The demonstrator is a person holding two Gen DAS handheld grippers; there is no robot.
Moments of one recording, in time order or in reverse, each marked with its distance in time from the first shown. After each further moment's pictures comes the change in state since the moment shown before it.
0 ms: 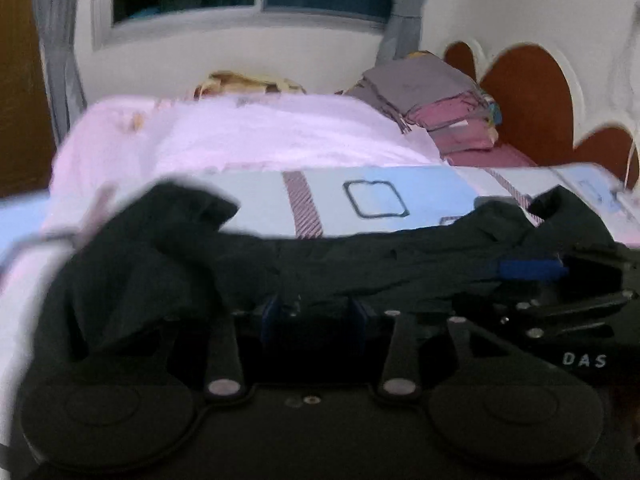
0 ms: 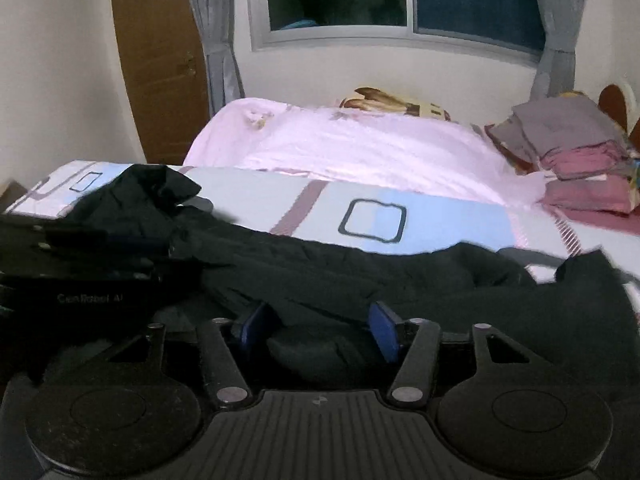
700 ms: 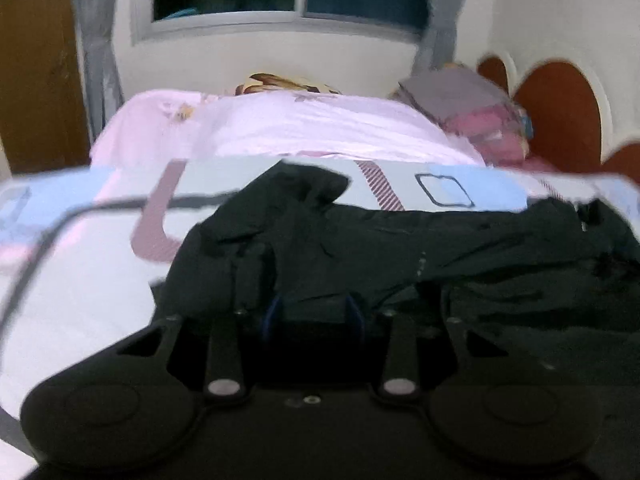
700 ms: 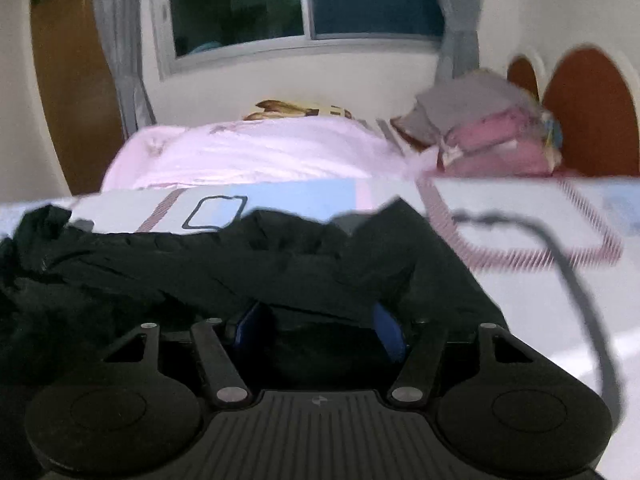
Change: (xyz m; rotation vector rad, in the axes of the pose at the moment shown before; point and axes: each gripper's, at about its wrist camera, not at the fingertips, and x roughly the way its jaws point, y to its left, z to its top) left arm -0.017 0.063 -0.030 -0.044 -0.042 0.075; right arm -0.035 -0.102 -0.044 0.144 -0.091 -0.178
